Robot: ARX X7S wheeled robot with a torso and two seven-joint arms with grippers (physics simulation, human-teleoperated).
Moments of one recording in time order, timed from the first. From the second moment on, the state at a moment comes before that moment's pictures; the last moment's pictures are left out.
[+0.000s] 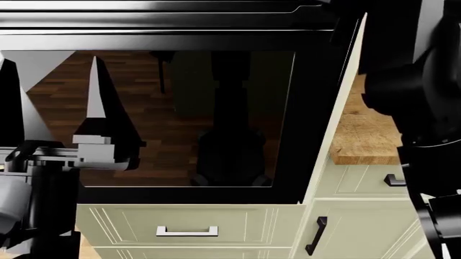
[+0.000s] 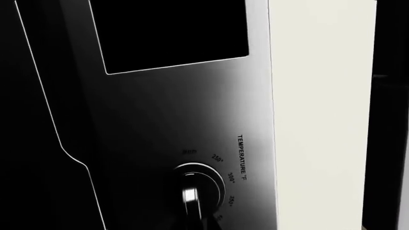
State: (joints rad) left arm -0.29 -0.51 0.16 0.89 -0.49 -0.21 -0.50; right arm 1.47 0.35 -0.64 0.18 -0.88 0.56 -0.89
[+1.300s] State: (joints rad) left arm -0.29 -0.52 0.17 0.88 -0.50 -0.20 -0.52; right arm 1.45 0.24 -0.43 0.18 -0.68 0.80 -0.82
